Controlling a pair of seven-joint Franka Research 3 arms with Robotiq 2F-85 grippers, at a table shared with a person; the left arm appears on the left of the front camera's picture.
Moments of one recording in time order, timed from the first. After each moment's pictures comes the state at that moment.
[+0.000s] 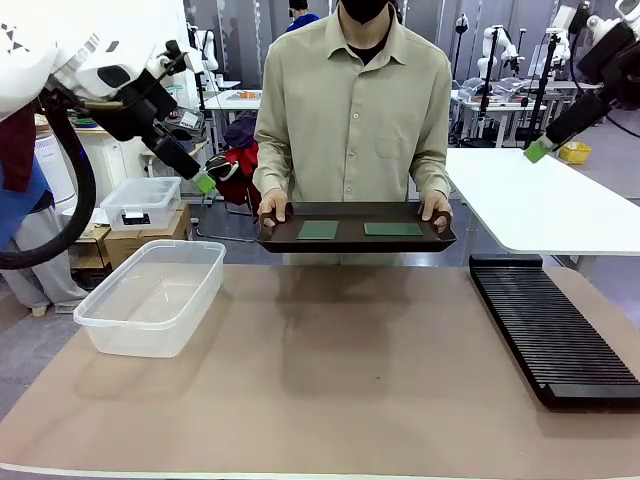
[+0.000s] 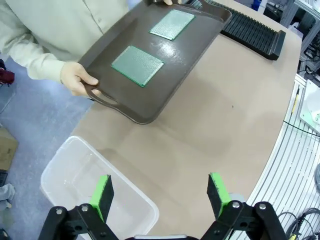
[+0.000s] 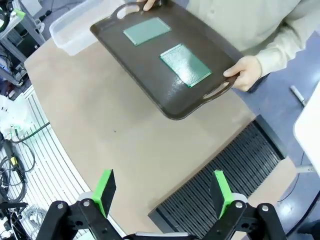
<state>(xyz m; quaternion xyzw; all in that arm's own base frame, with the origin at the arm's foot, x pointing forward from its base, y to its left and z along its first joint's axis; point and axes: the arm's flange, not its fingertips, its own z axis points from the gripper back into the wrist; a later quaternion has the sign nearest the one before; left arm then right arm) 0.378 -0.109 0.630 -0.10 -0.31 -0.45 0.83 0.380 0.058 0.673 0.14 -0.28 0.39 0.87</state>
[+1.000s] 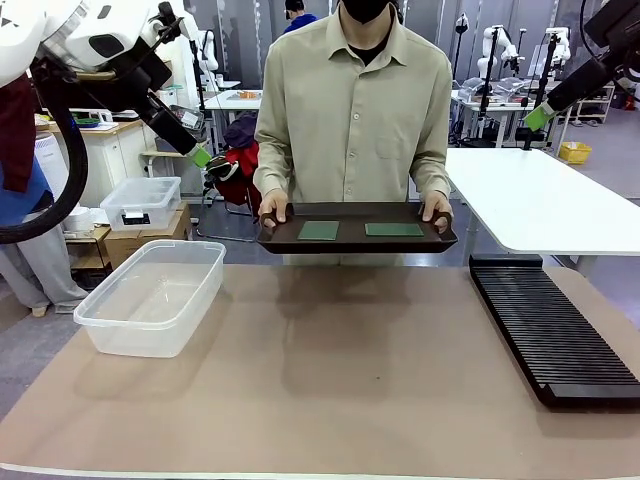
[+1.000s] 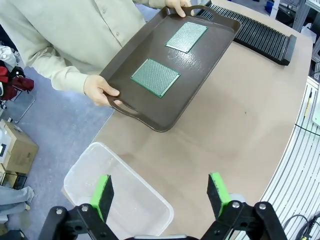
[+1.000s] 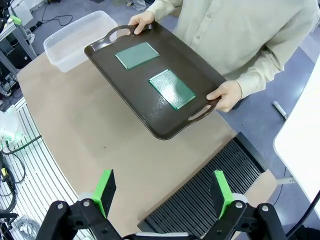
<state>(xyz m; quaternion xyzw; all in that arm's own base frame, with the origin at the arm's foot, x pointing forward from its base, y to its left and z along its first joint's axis) 0.368 -0.114 0.663 -0.06 -0.34 -0.46 0.82 0.373 0.064 0.705 0.11 -0.33 0.39 0.85</state>
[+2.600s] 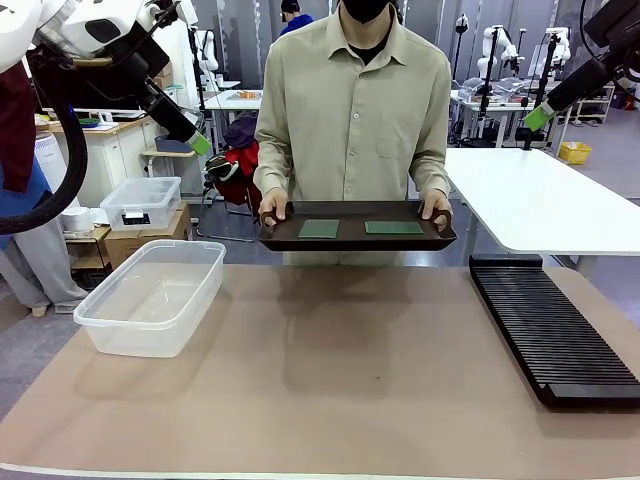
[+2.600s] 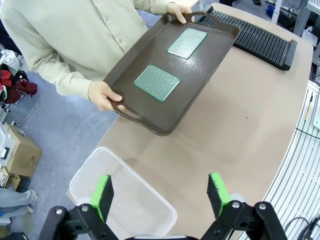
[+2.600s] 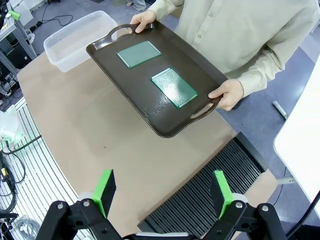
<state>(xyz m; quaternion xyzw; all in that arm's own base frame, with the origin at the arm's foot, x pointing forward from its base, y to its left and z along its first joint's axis) 0.368 -0.114 0.677 -0.06 -0.35 -0.46 0.82 0.373 0.064 0.705 0.11 -0.33 0.39 0.85</state>
